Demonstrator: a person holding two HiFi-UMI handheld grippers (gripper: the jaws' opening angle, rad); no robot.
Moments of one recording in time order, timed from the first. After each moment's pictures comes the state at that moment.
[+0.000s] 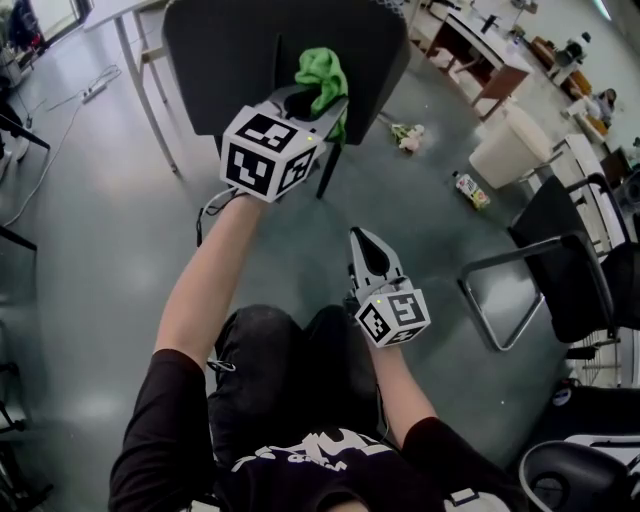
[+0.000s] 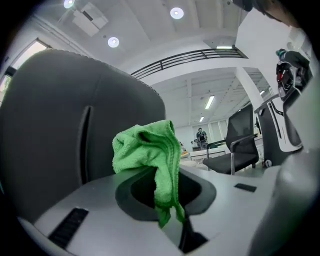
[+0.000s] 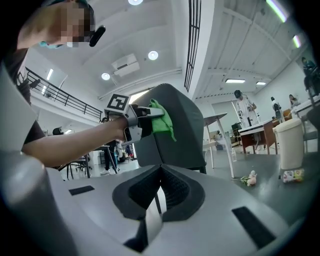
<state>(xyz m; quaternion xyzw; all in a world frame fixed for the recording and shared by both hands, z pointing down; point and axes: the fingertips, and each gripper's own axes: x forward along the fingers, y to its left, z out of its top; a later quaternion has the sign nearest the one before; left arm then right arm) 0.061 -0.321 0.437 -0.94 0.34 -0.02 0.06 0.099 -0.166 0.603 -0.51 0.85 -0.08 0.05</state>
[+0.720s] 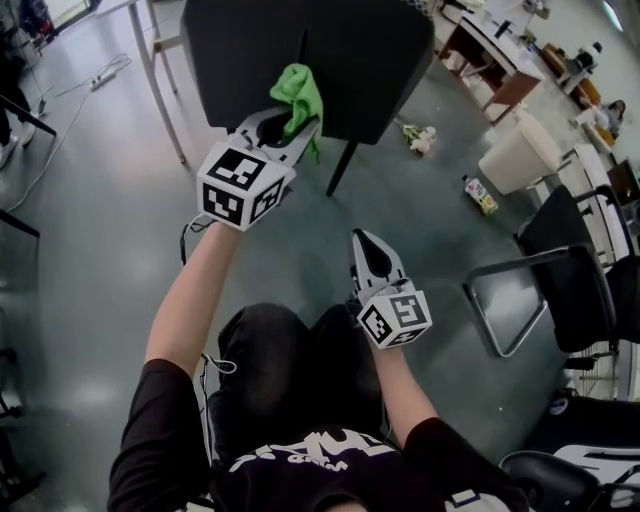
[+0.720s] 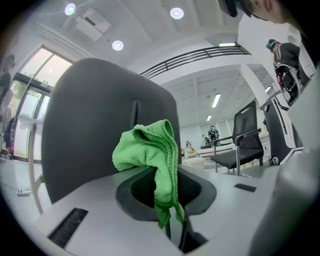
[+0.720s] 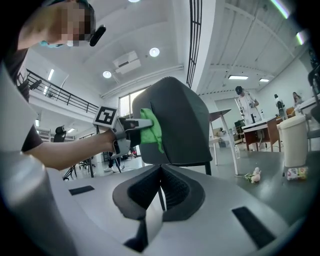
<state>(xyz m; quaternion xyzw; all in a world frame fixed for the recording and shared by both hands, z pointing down) -0.005 -0.309 0.484 -0.92 0.37 -0.02 0.06 0.082 -0.168 0.617 -0.50 0.86 -0.09 0.04</state>
